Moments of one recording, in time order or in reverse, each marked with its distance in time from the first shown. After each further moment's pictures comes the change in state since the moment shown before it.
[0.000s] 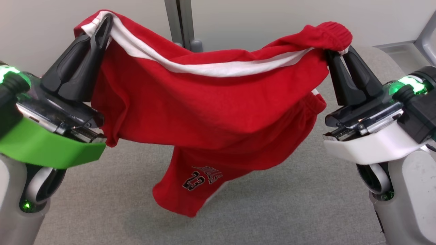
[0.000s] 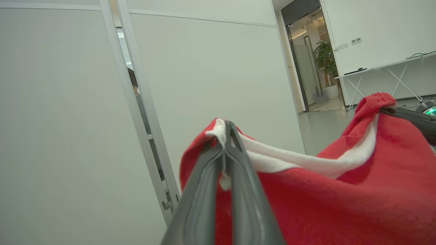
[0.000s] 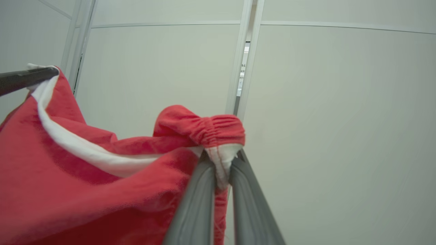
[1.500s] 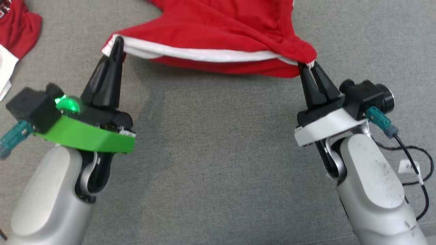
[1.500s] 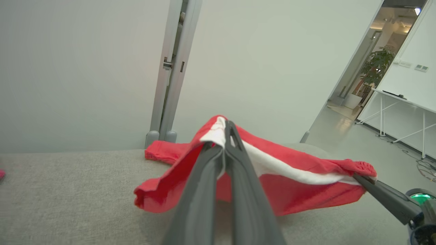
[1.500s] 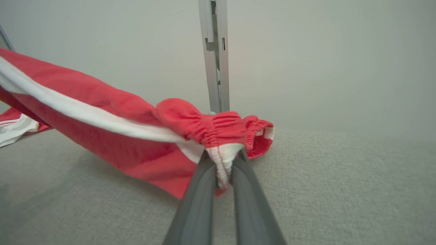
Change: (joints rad) left arm -0.018 -0.176 -0.101 0.426 -0.150 -0.002 -0.288; right arm -0.138 0.132 -0.016 0.591 -0.055 0.000 -0.193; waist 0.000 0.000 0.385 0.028
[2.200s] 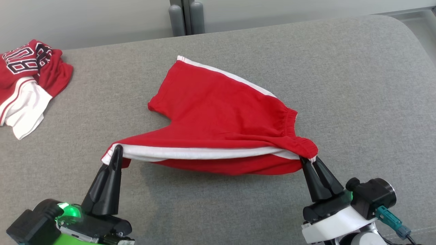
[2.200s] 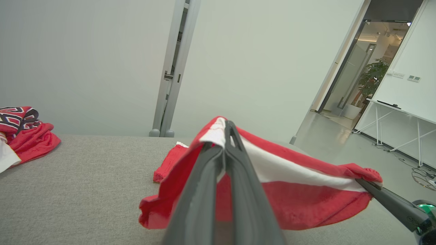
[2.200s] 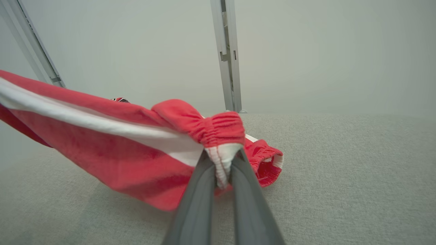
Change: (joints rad) left arm 0.638 -0.017 0.167 -0.403 0.121 0.012 0.007; right arm 0.565 0.000 0.023 -0.396 0.017 0.000 0.051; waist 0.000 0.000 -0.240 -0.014
